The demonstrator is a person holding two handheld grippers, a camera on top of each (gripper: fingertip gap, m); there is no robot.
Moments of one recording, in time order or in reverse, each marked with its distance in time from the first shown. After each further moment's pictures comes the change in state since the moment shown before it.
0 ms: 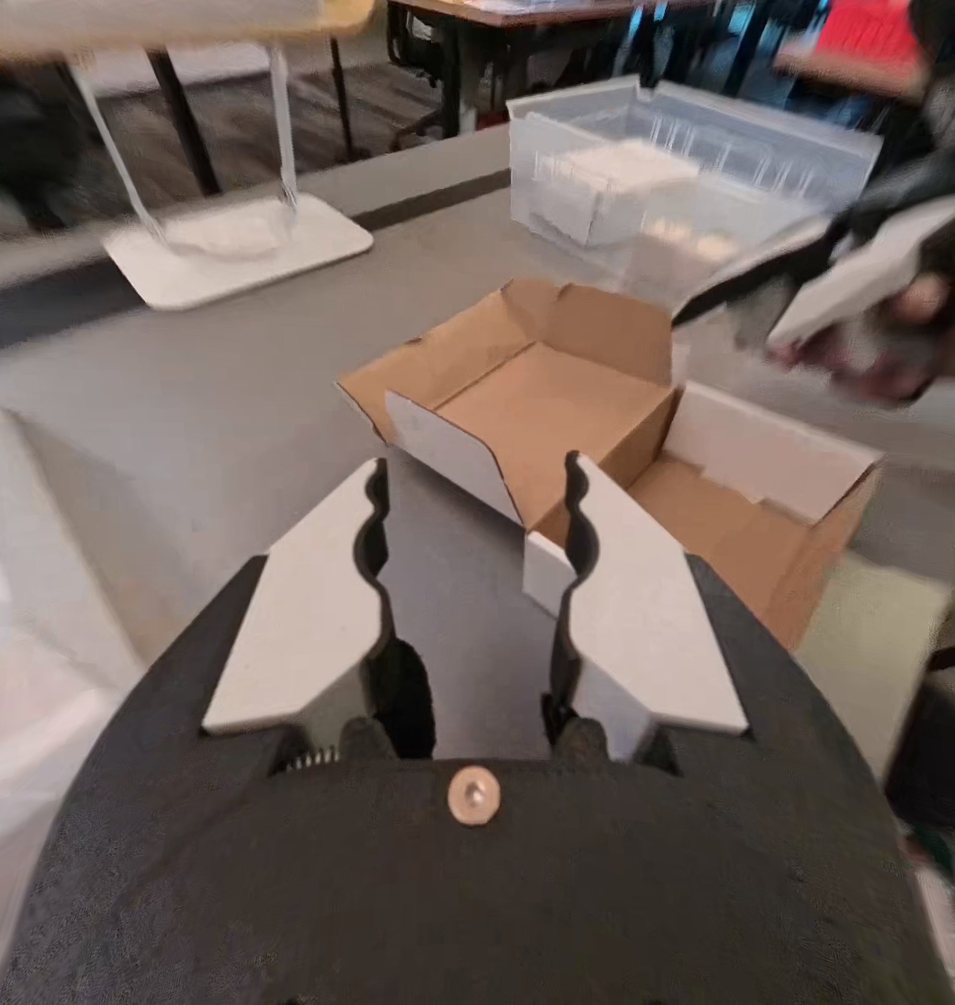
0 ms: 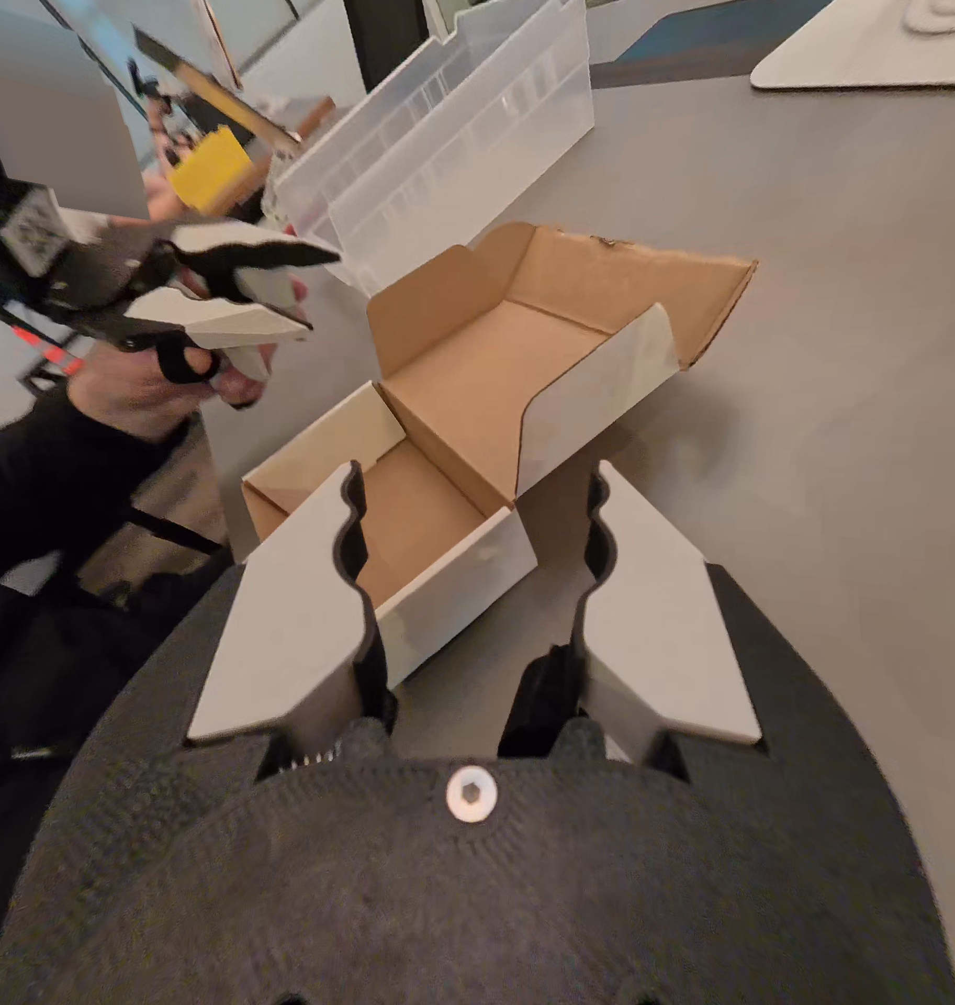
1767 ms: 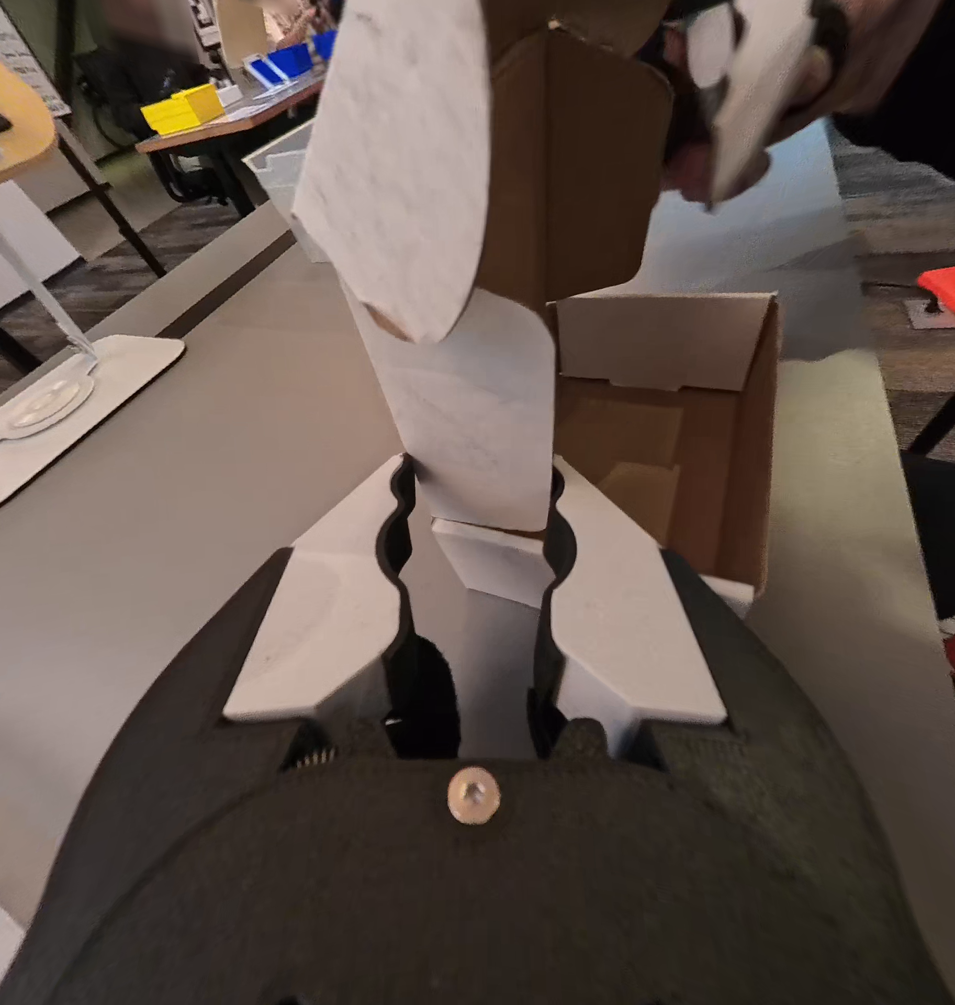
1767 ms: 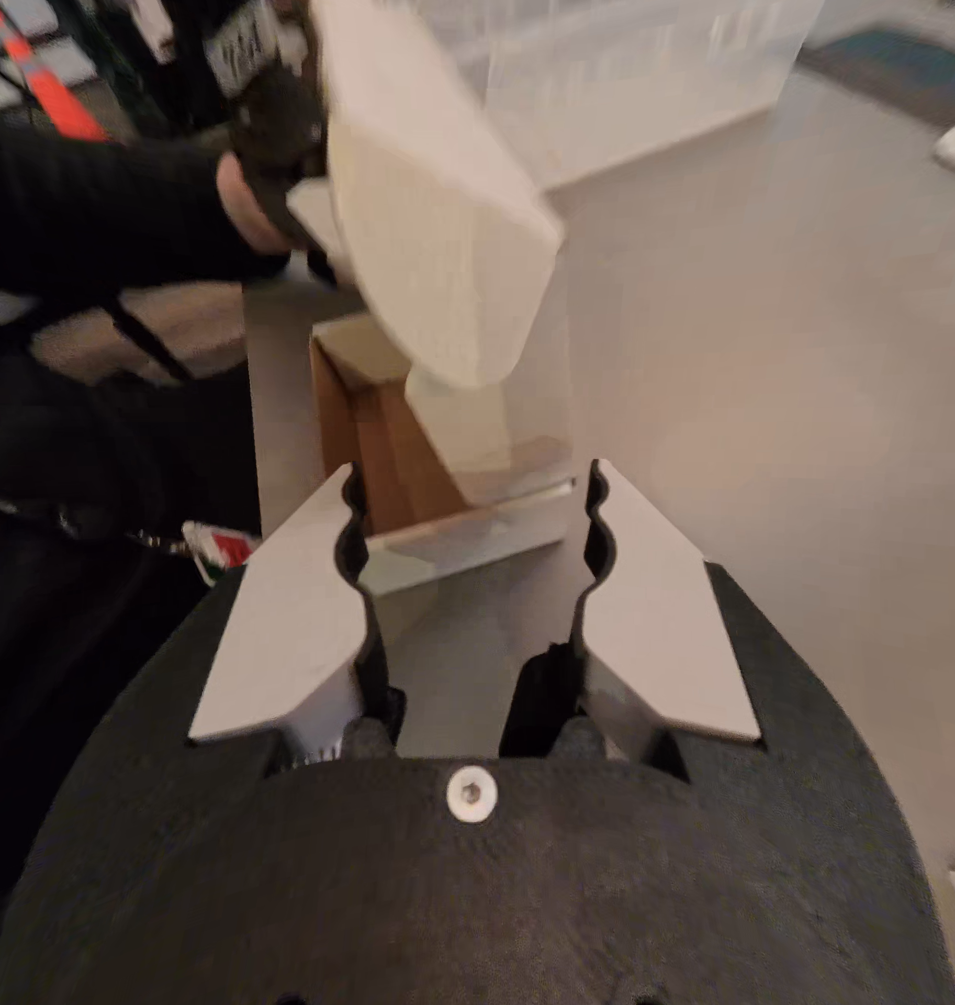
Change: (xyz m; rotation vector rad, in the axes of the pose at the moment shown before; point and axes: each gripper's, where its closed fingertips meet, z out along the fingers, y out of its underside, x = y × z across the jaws) left arm 0.060 0.035 0.016 0.069 0.315 0.410; right arm -0.044 0.030 -0.021 -0.127 -0.092 -0.405
